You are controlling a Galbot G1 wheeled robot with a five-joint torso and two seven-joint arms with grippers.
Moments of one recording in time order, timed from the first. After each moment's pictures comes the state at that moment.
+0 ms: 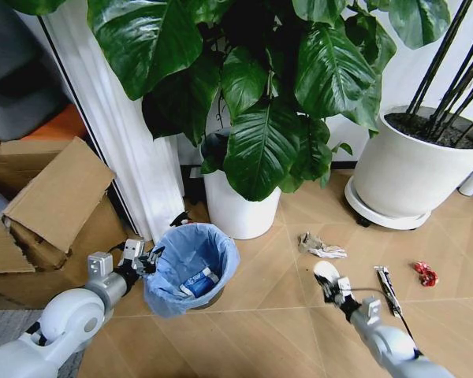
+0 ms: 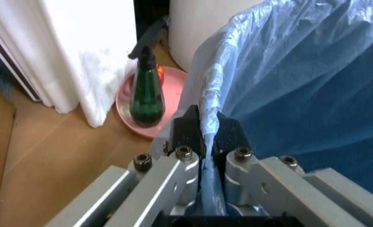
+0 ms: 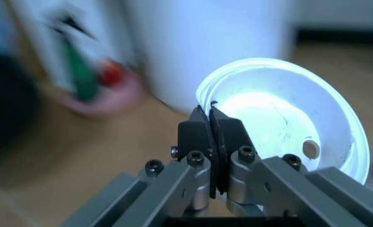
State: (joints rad) left arm 1.29 -0.68 -0.31 -1.99 -0.95 0.38 -0.16; right arm -1.16 0.96 0.22 1.35 0.62 0.28 -0.49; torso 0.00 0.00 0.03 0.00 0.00
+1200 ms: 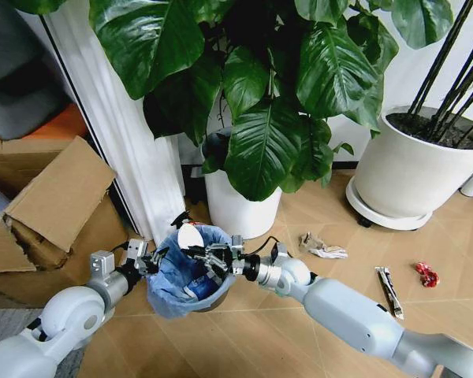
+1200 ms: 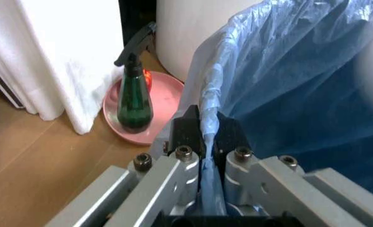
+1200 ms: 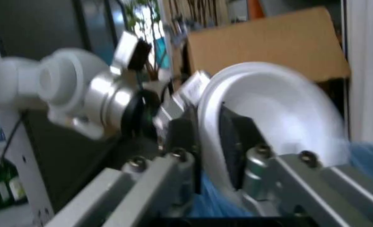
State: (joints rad) left arm 1.26 -0.65 -0.29 -1.99 -0.99 0.35 -0.12; right arm -0.60 1.07 -0.48 1.39 0.98 0.35 -0.86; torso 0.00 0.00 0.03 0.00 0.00
